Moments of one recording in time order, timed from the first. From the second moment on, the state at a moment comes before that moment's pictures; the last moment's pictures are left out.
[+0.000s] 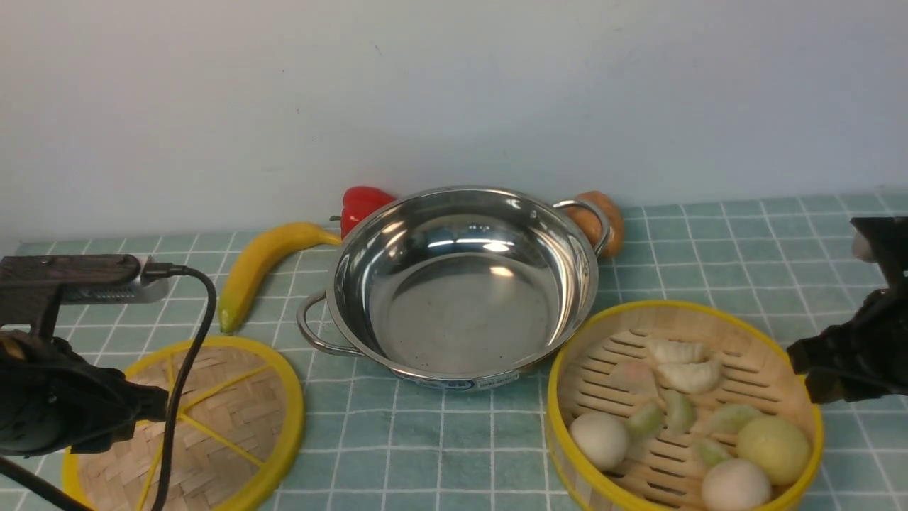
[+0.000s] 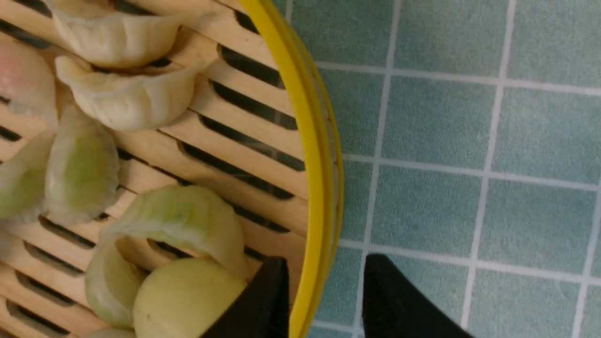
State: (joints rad) right arm 0.06 1.54 -0.90 0.19 0.80 -0.01; left arm 0.05 1.23 -0.76 0.03 0.78 0.00
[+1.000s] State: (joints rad) right arm 0.06 1.70 -0.97 0.19 0.84 -0.04; left arm 0.05 1.23 -0.77 0.03 0.78 0.00
